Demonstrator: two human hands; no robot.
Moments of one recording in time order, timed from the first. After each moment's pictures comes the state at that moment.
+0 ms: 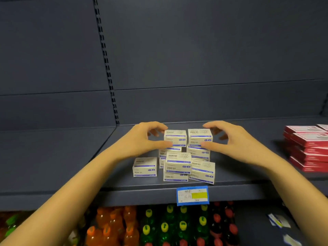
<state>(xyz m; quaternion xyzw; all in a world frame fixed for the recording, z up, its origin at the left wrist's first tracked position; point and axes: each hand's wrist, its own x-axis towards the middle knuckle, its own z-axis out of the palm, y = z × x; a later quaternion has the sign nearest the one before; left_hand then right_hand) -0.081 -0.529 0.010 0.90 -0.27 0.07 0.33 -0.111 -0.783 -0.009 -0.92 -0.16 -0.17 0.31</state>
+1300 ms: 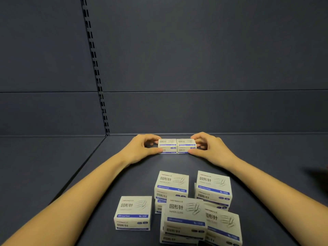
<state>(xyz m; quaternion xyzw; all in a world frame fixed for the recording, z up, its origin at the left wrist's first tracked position) 0.067 -0.529 -0.041 0.87 -0.24 0.03 0.43 0.048 -0.771 -0.051 -0.89 -0.14 -0.11 0.42</state>
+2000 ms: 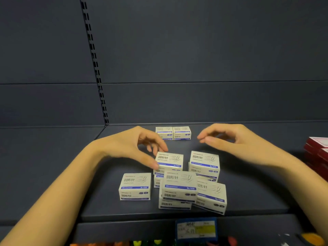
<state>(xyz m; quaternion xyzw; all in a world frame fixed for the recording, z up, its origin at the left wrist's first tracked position) -0.017 -0.513 0.009 0.81 -0.41 -0.15 0.38 -0.068 -0.786 0.004 -0.88 -0.26 -0.09 0.38</state>
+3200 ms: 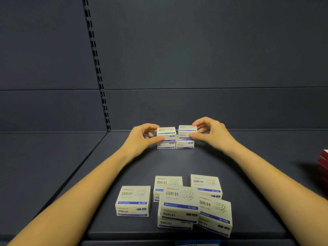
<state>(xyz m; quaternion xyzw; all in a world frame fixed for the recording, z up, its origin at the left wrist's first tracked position) 0.057 -0.539 -0.038 0.83 -0.19 0.13 0.51 0.048 -0.776 -0.027 -0.87 -0.11 -0.18 0.45</state>
